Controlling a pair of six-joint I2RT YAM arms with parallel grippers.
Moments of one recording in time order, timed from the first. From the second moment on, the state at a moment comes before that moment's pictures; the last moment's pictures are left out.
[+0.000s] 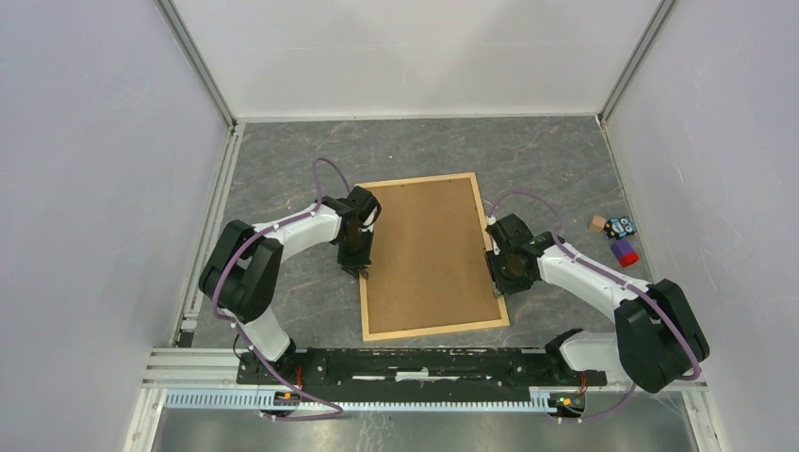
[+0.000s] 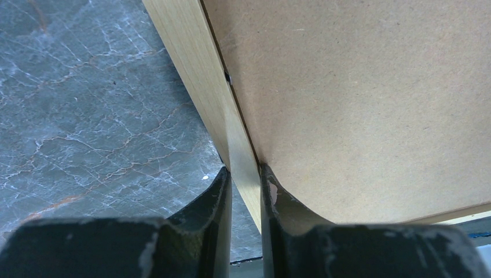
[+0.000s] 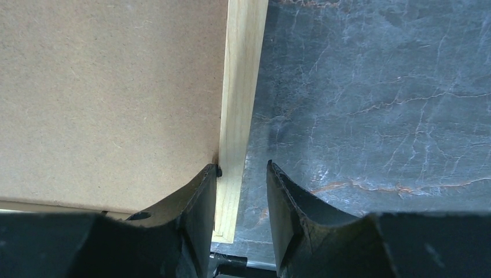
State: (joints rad) left arm -0.54 1.70 1.02 -0.75 0.08 -0.41; right arm 0.50 1.29 0.67 -0.68 0.04 0.29
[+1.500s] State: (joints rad) left arm -0.54 1.71 1.02 -0.75 0.08 -0.41; right arm 0.50 1.28 0.68 -0.71 0.06 0.30
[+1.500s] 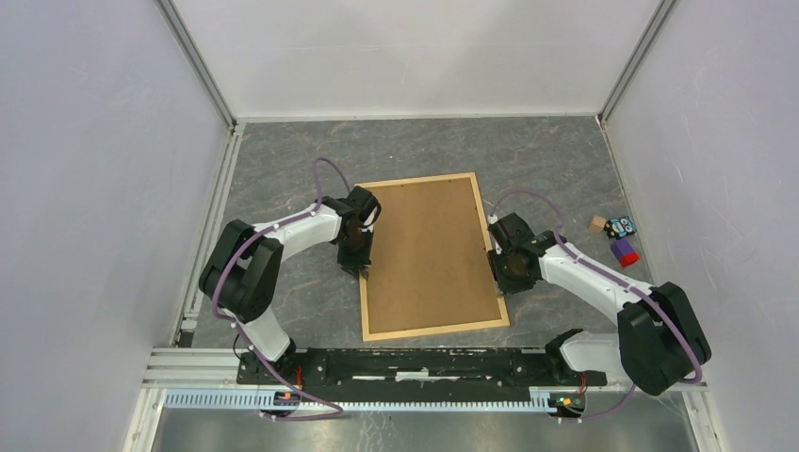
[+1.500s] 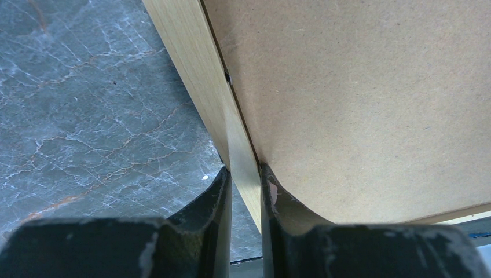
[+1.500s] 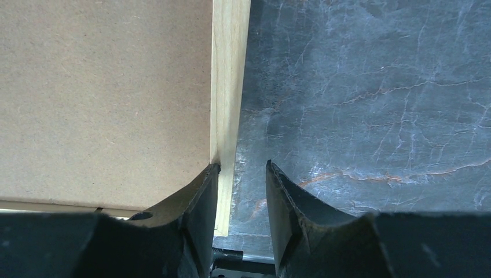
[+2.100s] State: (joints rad) left arm -0.54 1.71 1.02 -0.75 0.08 -0.41; right arm 0.50 1.30 0.66 -0.67 0.05 0.31
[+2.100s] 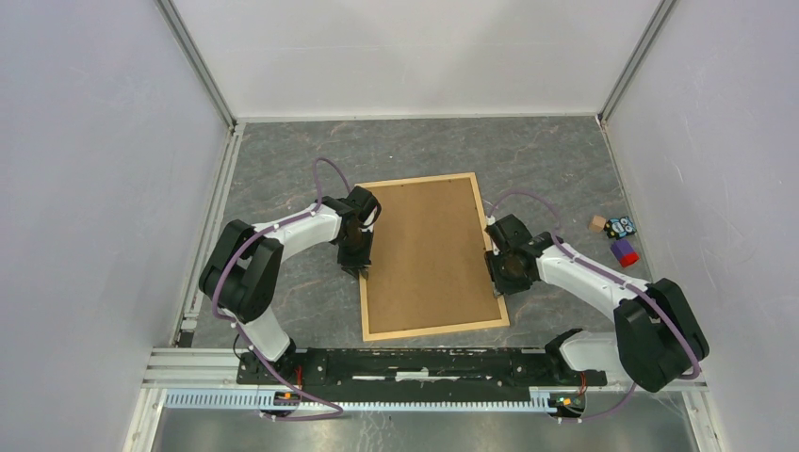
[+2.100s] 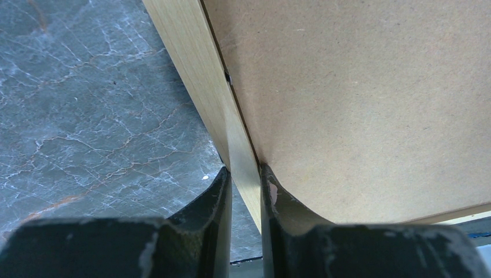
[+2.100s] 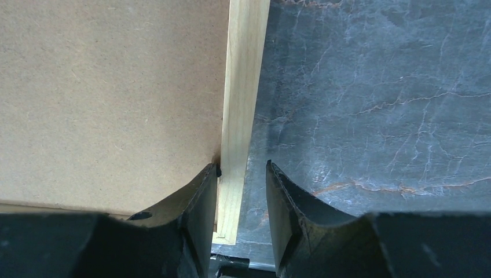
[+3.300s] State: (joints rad) left arm -0.54 1.71 1.02 -0.75 0.08 -0.41; right arm 0.51 1.31 0.68 -0.69 0.06 0.32
